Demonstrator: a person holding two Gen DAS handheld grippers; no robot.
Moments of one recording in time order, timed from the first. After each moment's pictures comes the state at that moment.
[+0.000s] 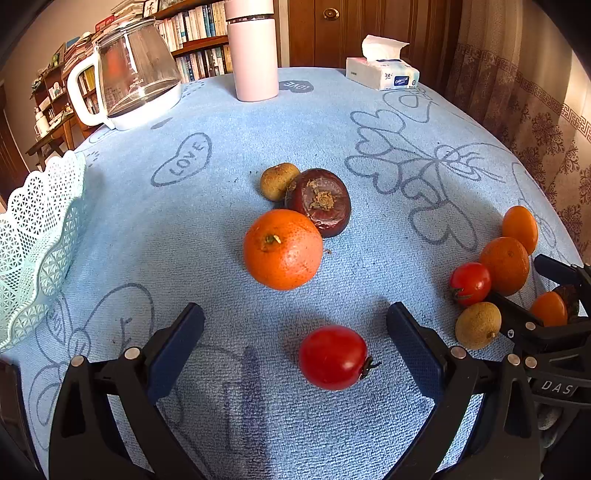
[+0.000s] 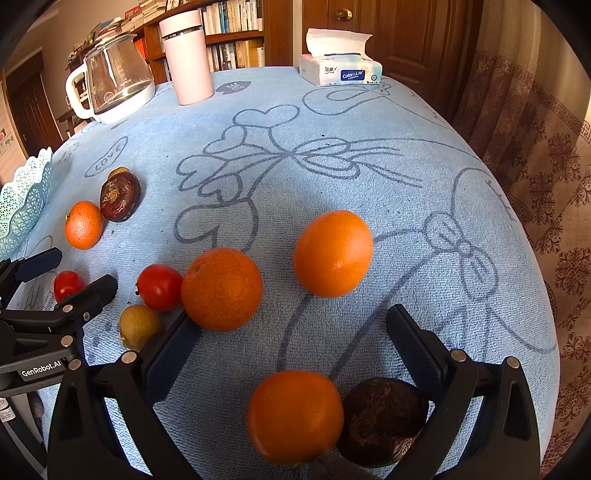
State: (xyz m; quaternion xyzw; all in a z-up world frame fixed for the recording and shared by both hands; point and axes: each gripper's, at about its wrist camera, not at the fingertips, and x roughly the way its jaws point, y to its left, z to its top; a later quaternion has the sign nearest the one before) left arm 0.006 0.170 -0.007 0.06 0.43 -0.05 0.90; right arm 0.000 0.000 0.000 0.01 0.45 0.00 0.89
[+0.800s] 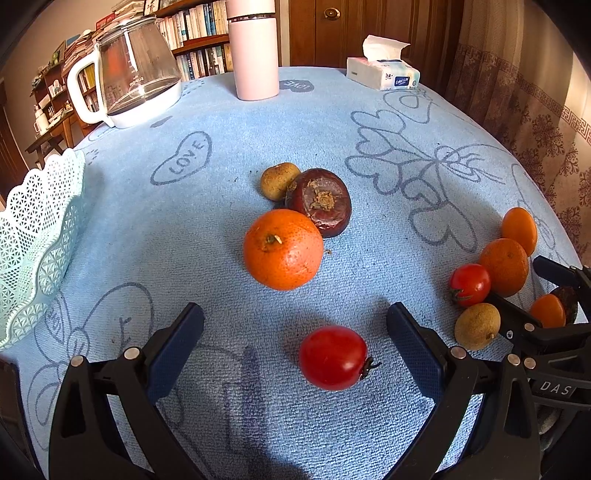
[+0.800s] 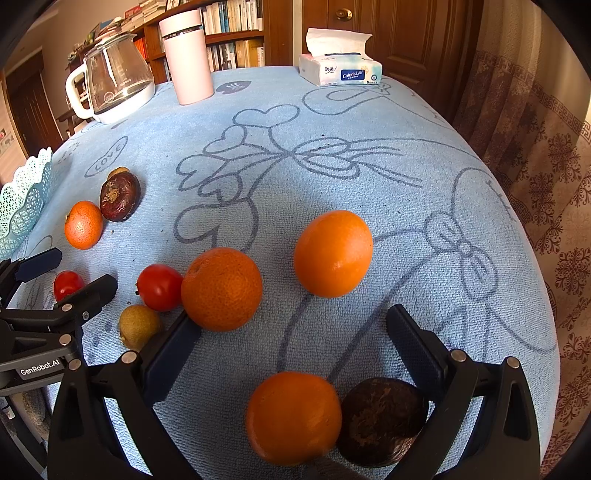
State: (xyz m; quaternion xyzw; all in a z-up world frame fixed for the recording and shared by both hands) left arm 0.006 0.172 -0.007 0.05 0.43 -0.05 0.90; right arm 0.000 0.000 0.000 0.01 0.45 0.00 0.89
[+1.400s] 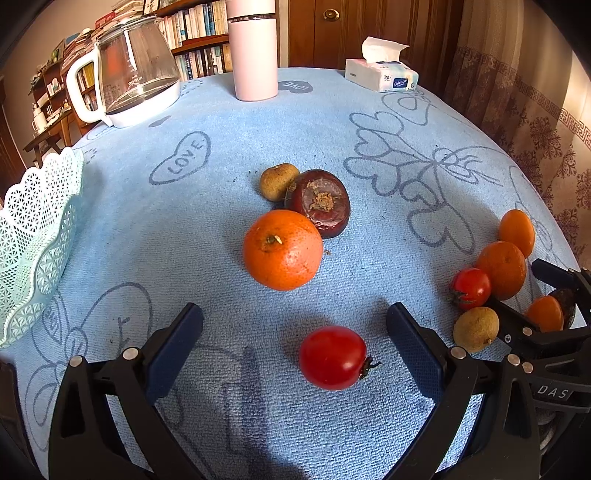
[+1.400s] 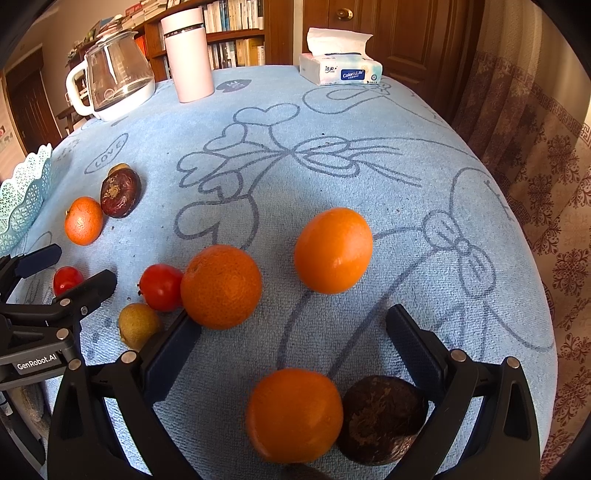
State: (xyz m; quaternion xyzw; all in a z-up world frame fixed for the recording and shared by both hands) left arm 0.006 0.171 -0.006 0.05 0.43 -0.05 0.90; right arm -0.001 0.001 -0.001 0.00 0.45 0.00 0.89
